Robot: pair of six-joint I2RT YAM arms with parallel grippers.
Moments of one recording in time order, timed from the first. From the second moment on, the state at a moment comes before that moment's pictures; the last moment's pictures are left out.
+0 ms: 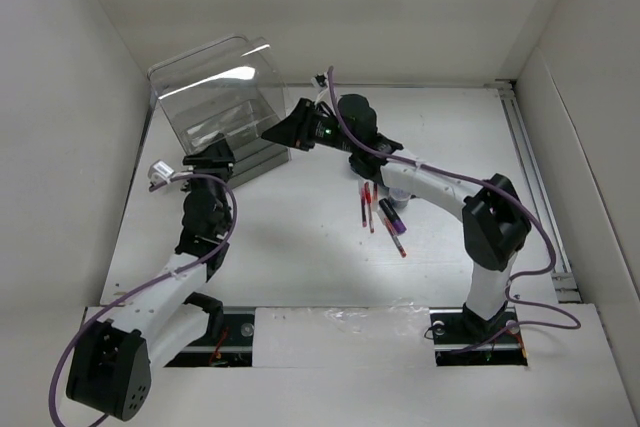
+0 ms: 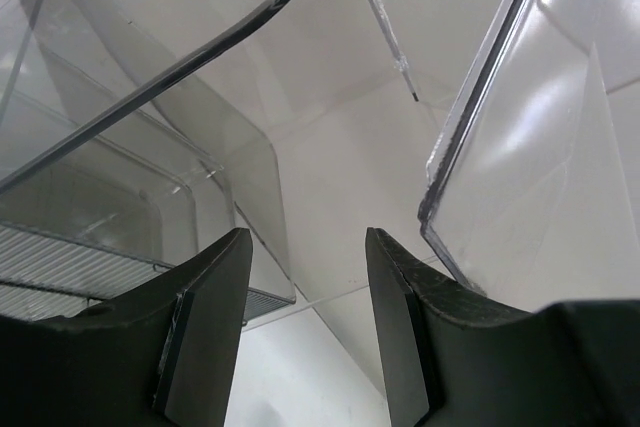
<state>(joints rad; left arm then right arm) -0.34 0.89 0.36 0.74 -0.66 -0.96 0.76 1.85 1.48 0.37 -0.43 0.95</state>
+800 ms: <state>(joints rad) -0.34 0.92 0.75 0.50 -0.71 -0.80 0.76 1.62 1.18 0.36 -0.39 0.89</state>
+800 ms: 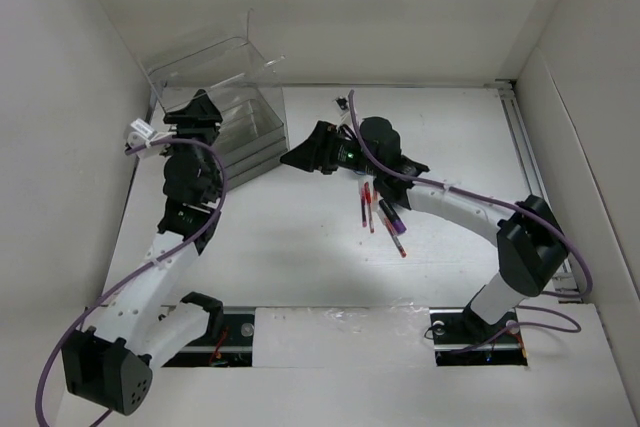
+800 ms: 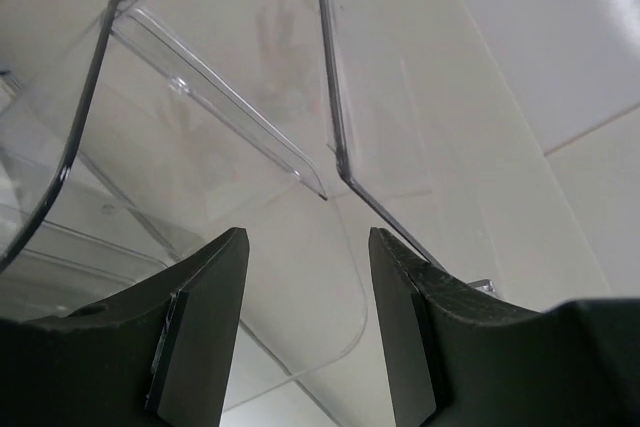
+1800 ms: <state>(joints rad) -0.15 1.21 1.17 0.28 -0.61 -0.67 0.76 1.50 1.11 0.29 -0.28 0.83</state>
